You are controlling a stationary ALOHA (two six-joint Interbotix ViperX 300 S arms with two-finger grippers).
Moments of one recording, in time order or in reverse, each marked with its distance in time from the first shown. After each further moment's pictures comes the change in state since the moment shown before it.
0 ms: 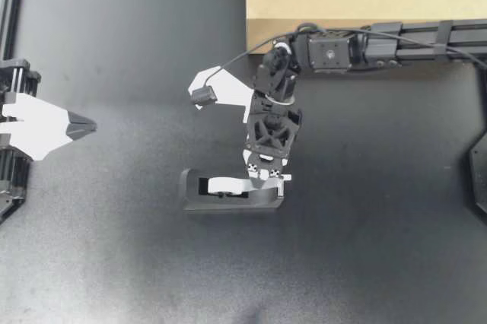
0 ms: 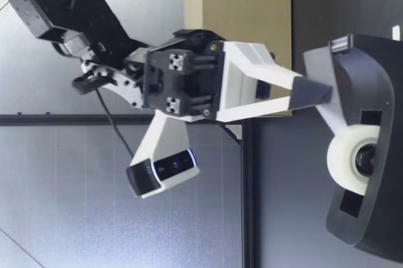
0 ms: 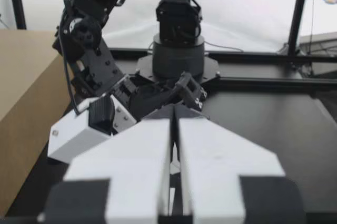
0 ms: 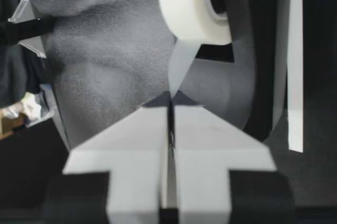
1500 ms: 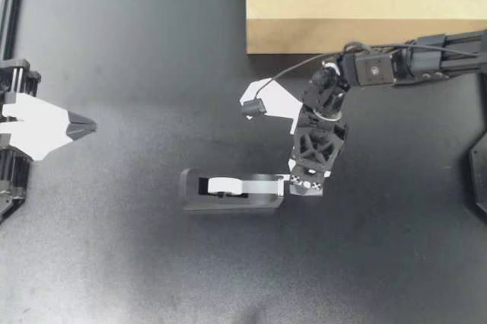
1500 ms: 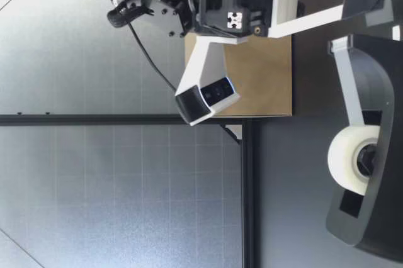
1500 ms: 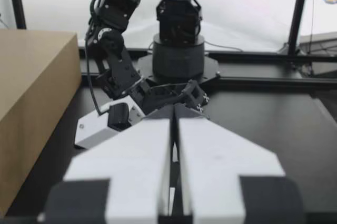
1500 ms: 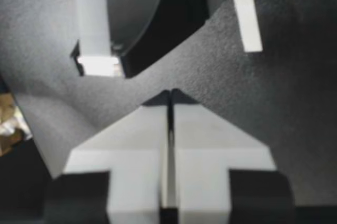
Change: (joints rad) left arm 0.000 0.002 0.000 0.000 0.000 0.000; right arm -0.011 -0.106 0.313 -0.003 -0.176 -0.009
